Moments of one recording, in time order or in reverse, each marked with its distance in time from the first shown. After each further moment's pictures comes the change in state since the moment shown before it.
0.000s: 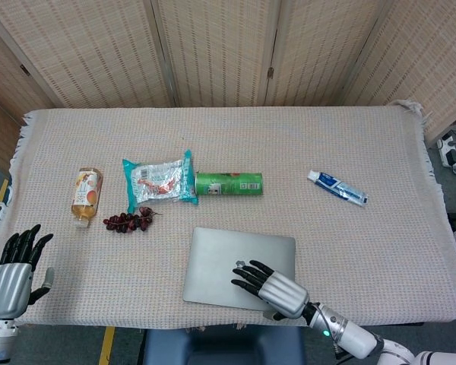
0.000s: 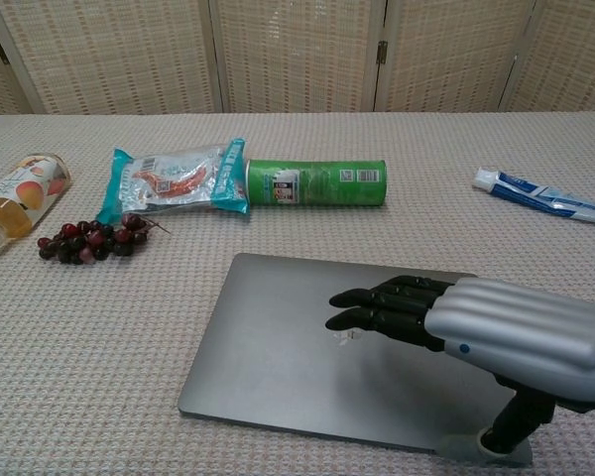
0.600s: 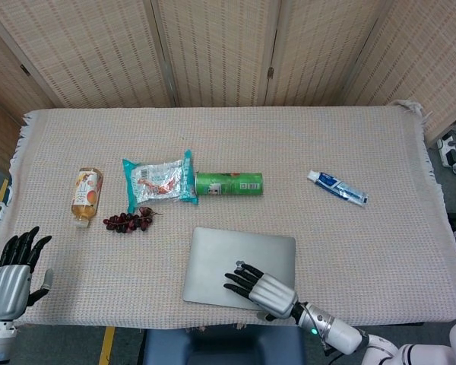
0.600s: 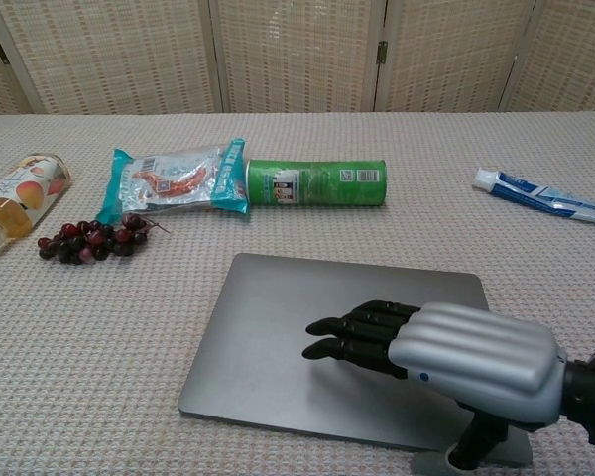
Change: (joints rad) left arm 0.006 -0.016 0.003 0.038 -0.004 -0.002 -0.038; right arm 0.051 -0.091 -0.025 0.085 0.044 -0.021 -0.035
